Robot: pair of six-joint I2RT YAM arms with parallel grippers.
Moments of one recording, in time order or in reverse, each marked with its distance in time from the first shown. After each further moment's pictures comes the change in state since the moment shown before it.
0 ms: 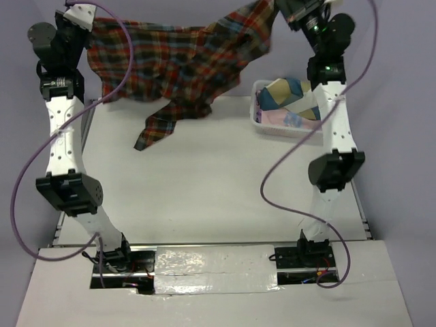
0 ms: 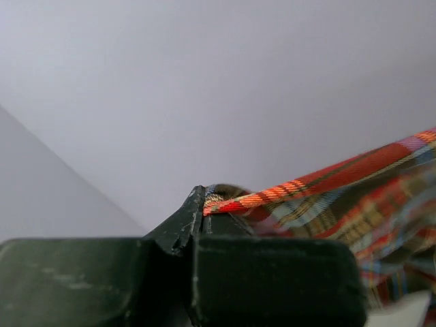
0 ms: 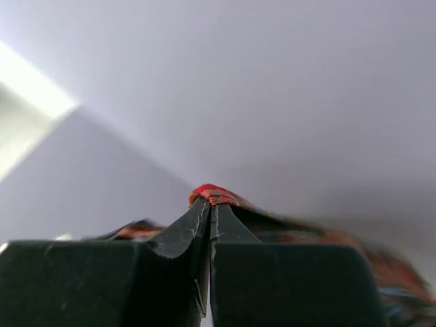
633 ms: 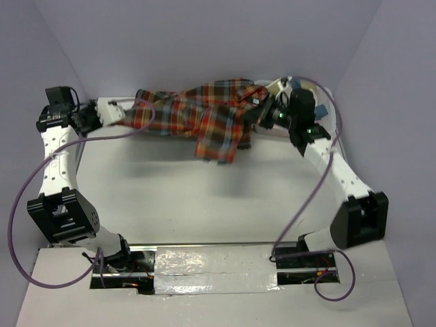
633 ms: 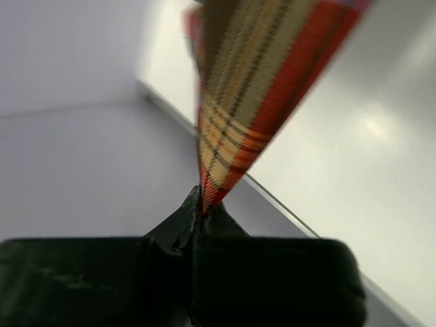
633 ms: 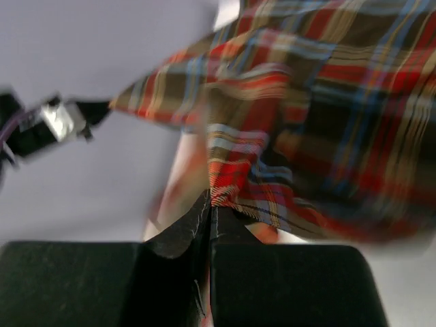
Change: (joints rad) left arm 0.113 -0.318 -0.582 -0.613 0.135 0.840; right arm 0.170 -0.684 -1.099 -0.143 -0.138 -0.301
